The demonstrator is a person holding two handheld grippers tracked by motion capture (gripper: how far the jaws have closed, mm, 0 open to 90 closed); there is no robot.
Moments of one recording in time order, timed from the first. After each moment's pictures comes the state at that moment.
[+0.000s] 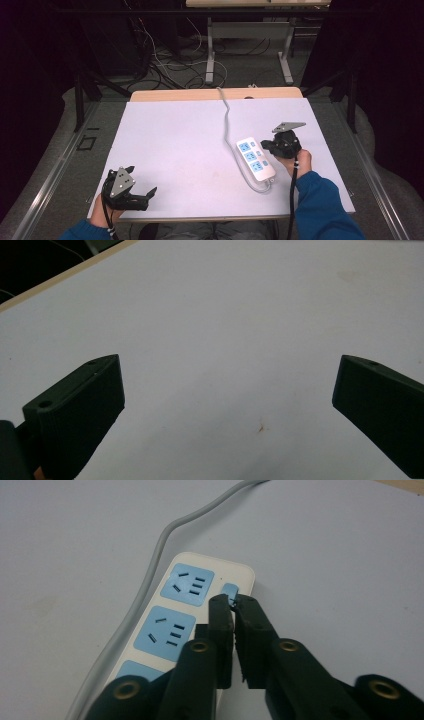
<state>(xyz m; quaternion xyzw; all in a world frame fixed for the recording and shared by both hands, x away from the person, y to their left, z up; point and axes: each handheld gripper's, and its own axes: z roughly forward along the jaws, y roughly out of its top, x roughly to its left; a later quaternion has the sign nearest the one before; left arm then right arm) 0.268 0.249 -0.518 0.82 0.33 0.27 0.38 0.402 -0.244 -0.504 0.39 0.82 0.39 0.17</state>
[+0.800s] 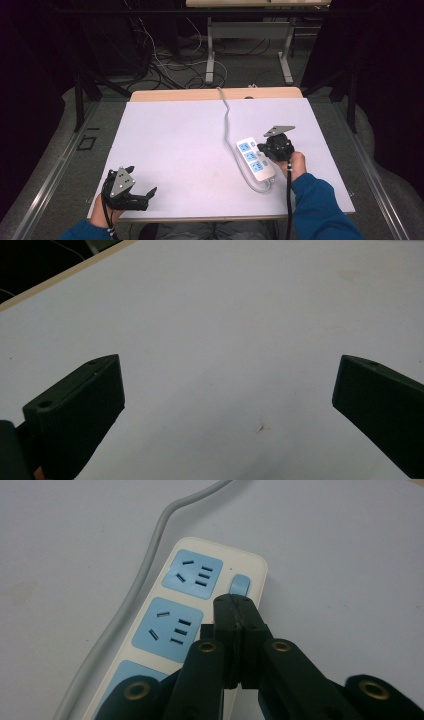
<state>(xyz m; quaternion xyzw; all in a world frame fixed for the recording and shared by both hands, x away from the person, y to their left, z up) 0.268 0.249 -0.518 0.82 0.33 0.27 0.38 0.400 -0.224 -0.516 0.39 0.83 0.35 0.19</state>
